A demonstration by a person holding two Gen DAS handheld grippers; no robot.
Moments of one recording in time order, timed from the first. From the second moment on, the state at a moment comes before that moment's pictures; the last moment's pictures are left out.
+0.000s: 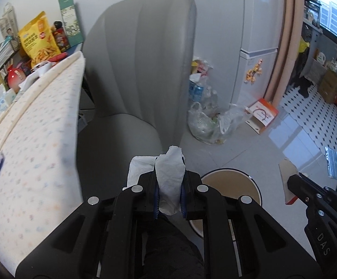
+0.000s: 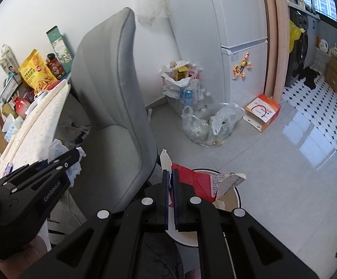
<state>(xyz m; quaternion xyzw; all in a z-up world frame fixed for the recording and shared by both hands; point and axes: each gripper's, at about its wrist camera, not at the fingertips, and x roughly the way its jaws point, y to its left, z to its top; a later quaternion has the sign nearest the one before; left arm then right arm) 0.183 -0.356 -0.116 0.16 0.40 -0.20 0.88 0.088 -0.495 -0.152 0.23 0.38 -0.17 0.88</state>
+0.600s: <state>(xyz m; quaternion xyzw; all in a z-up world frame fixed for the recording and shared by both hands) 0.174 -0.388 -0.132 0.17 0.41 -0.22 0.87 0.060 -0.531 -0.163 0.22 0.37 -0.26 0.86</state>
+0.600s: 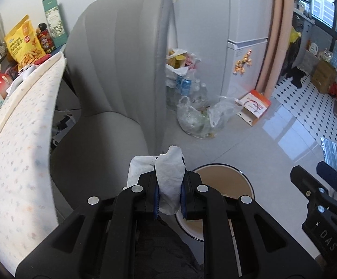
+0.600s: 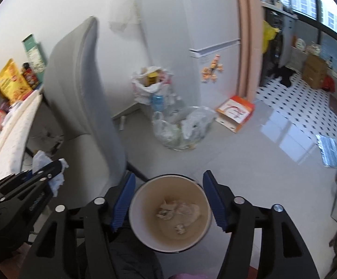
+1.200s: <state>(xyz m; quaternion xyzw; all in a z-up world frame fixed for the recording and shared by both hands) 0.147 -0.445 -0.147 0.17 0.44 -0.31 0.83 -0.014 -0.593 -0.171 0.25 0.36 -0.37 0.82</state>
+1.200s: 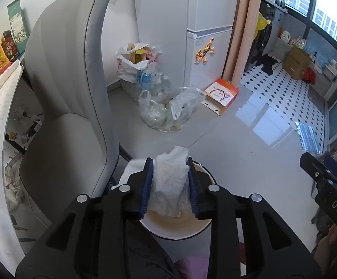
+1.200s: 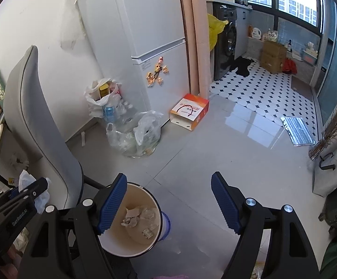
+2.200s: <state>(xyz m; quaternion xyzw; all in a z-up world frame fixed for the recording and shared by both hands) 0.146 -0.315 -0.053 0.12 0.35 -0.21 0.91 0.015 -0.488 -0.090 0.22 0.30 -0.28 0.89</state>
